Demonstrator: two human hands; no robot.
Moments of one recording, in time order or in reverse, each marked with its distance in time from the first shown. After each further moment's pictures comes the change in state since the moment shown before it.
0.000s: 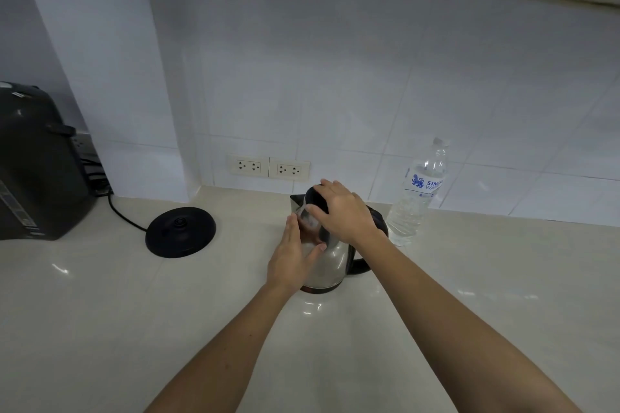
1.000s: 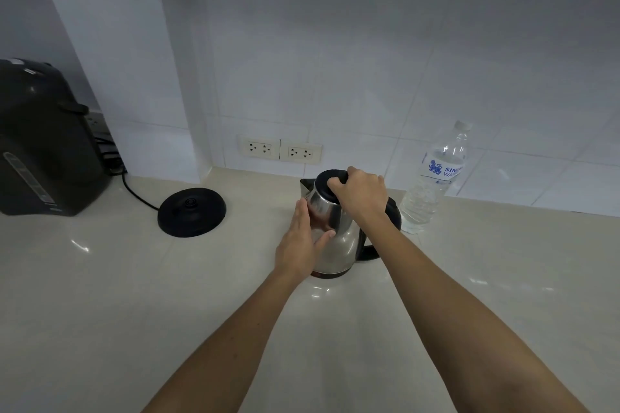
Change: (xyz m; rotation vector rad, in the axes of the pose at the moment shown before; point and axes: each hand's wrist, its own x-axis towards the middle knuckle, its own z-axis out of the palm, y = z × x) left_hand -0.004 0.001 0.003 0.064 -0.005 -0.007; right_hand 0.017 0.001 0.005 0.097 0.134 0.394
